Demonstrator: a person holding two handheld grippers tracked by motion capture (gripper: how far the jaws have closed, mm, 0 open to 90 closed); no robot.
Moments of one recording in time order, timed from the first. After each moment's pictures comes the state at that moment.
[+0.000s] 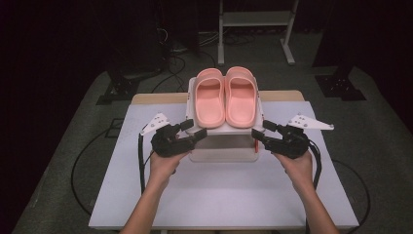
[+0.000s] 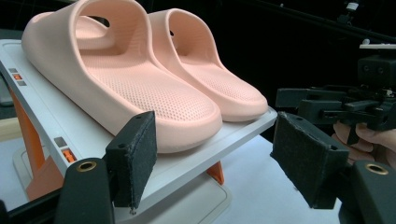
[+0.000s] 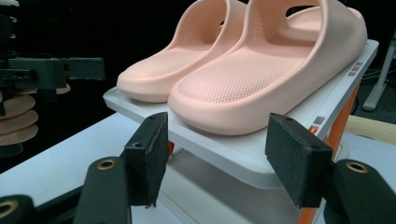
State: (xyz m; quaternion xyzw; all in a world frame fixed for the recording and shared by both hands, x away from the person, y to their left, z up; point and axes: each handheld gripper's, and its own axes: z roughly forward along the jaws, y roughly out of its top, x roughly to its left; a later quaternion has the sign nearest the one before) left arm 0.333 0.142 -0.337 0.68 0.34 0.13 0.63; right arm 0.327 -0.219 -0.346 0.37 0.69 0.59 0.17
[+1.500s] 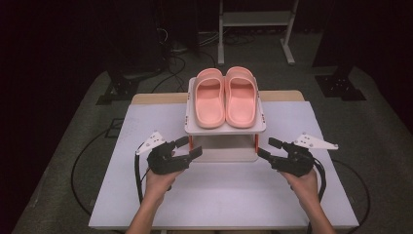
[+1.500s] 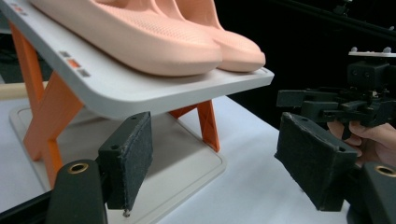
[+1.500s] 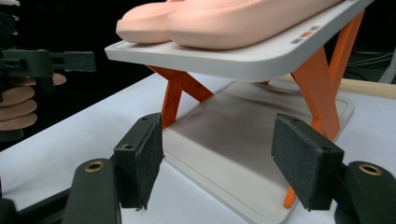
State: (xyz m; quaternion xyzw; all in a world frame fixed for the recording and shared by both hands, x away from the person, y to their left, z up) left arm 0.308 0.160 -0.378 0.68 0.35 0.11 0.63; right arm 0.304 -0.239 -0.393 0.38 0.70 0.59 0.15
